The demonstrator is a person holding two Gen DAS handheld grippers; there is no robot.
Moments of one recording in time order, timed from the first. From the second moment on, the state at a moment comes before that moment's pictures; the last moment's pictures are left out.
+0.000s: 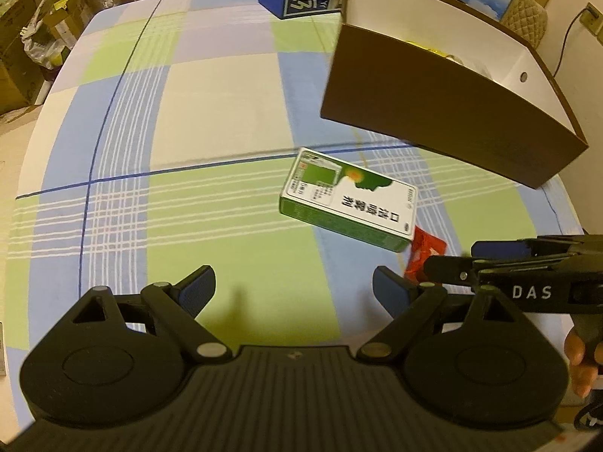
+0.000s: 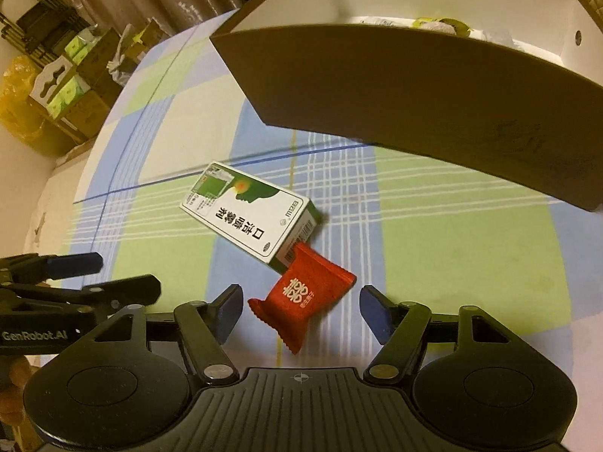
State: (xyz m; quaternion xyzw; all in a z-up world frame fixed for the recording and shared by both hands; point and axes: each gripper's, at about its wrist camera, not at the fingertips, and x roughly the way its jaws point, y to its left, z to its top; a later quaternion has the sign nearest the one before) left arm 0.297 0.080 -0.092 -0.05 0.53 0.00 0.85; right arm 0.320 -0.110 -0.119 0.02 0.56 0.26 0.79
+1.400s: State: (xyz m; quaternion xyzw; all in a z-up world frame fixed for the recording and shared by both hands) left arm 0.402 0.031 -0.130 -0.04 0.54 0.06 0.84; right arm 0.341 -0.255 -0.122 0.07 0.55 0.11 0.83
